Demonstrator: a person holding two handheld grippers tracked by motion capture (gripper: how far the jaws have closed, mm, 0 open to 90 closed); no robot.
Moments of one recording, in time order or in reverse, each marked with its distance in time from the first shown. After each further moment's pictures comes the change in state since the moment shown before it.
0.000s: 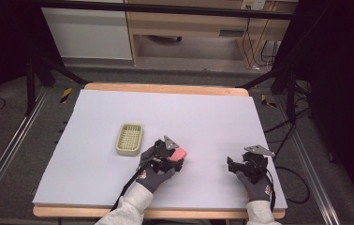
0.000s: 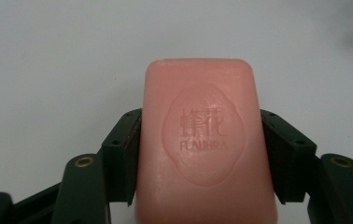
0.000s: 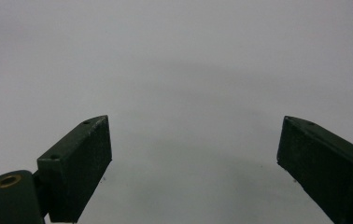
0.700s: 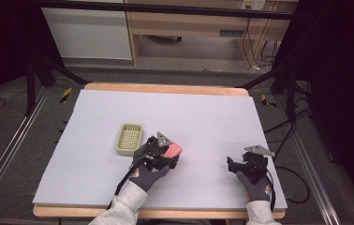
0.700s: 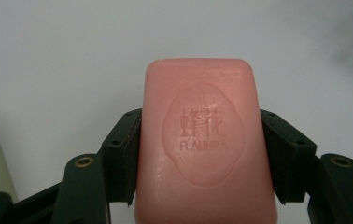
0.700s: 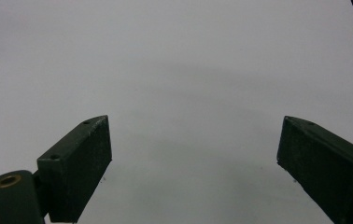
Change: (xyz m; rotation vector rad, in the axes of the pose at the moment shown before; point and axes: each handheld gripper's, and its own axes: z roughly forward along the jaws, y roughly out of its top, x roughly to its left) left arm 0.014 0.004 -0.027 -0.039 0.016 -0.017; right arm 0.000 0.000 -0.001 -0.009 -0.001 -0.005
